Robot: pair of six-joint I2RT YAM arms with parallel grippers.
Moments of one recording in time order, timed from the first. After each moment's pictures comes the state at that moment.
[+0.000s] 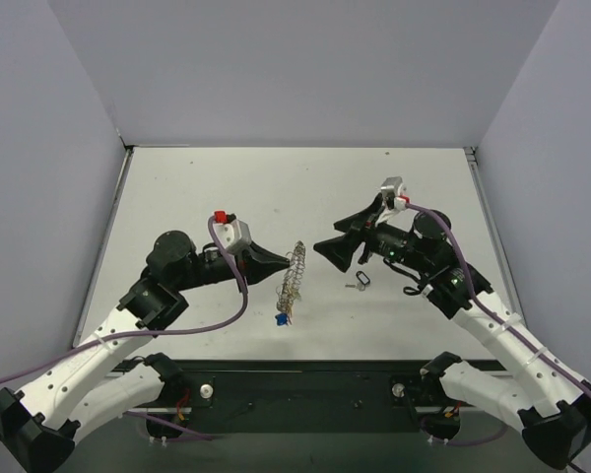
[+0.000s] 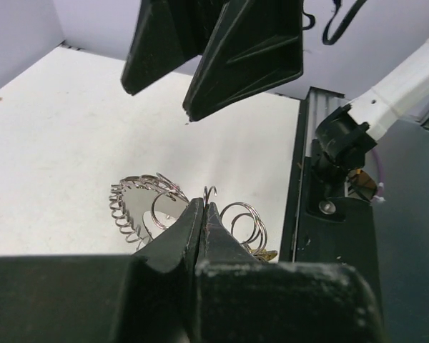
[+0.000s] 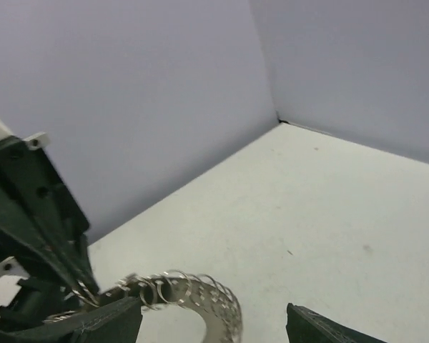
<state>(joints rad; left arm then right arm) -0.68 0.85 0.77 0.10 0.64 -0.11 0.58 0.93 0.86 0.00 -0.46 0.26</state>
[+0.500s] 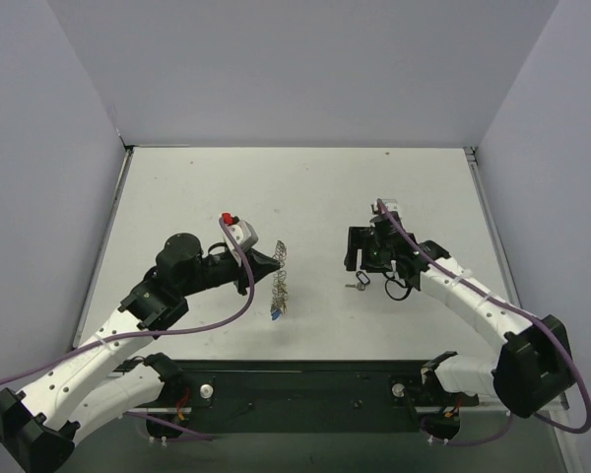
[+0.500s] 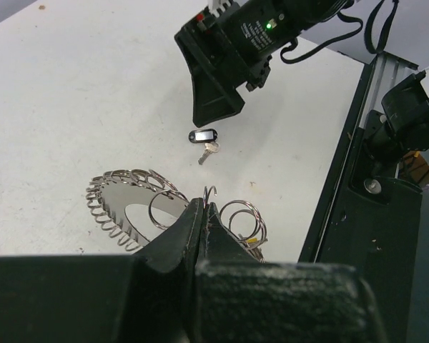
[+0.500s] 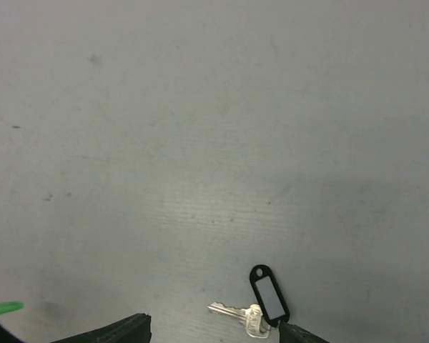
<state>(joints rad) -0.68 0.83 0.74 -0.07 0.45 -0.07 0.51 1.22 0.83 -0.42 0.09 0.41</state>
